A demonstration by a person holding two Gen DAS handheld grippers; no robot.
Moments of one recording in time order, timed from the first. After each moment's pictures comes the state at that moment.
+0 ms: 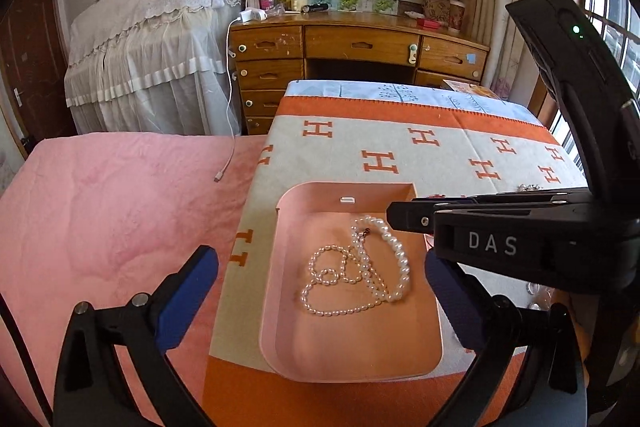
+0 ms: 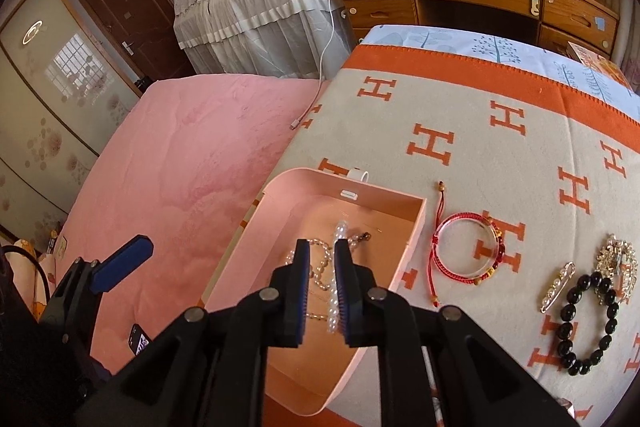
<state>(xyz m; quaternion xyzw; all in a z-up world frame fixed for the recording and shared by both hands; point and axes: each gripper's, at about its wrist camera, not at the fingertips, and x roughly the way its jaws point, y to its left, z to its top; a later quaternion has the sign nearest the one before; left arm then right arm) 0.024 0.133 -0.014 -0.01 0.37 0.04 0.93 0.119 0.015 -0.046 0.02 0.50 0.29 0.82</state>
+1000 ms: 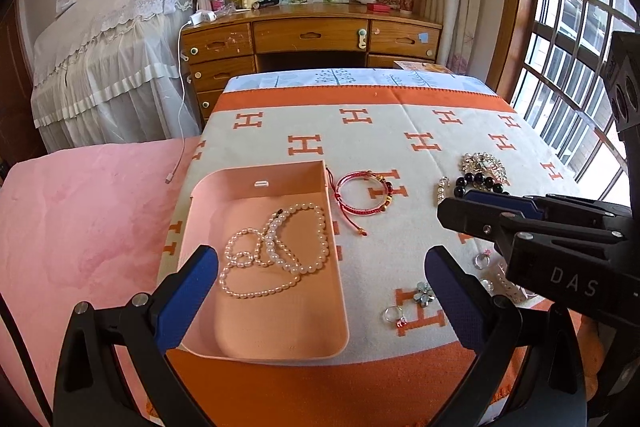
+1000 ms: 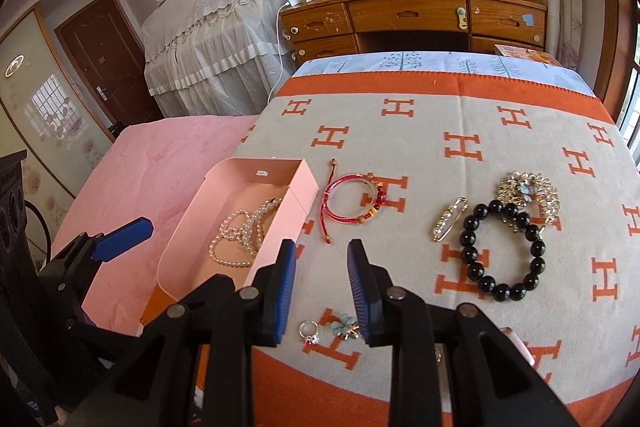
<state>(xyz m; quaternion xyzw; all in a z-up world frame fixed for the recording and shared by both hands) 0.018 0.066 -0.020 0.01 0.39 -0.03 0.92 0.059 -0.086 -0.039 0.04 0.42 0.22 0.88</state>
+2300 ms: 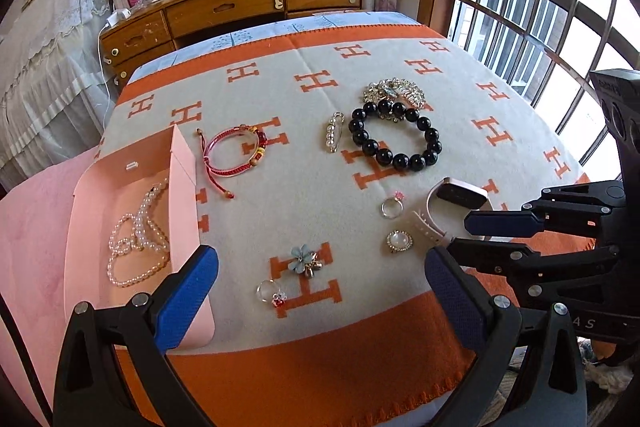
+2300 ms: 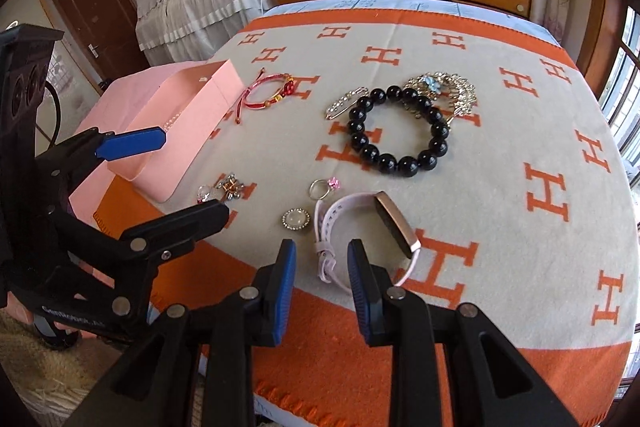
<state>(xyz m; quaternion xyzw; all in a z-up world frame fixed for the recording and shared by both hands) 0.015 -0.027 -0.066 0.07 0.45 -0.13 0.88 0.020 -0.175 -0.101 -0.01 0.49 0.23 0.84</state>
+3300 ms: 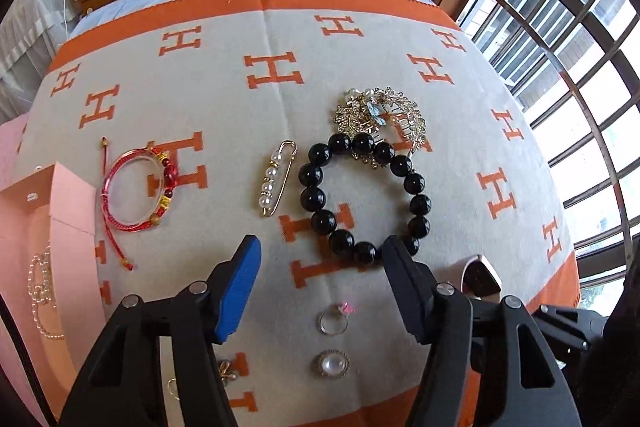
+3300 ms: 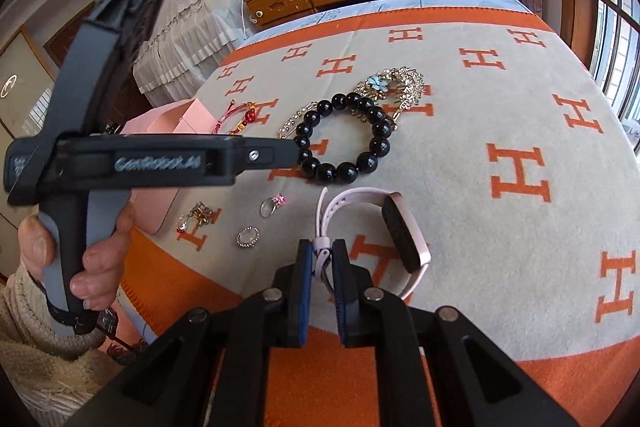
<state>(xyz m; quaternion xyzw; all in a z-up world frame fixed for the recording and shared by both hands) 0.133 -0.085 -0.092 -0.02 0.56 -0.15 0.81 0.030 -0.234 -0.105 0.08 0.47 0.22 0.85</state>
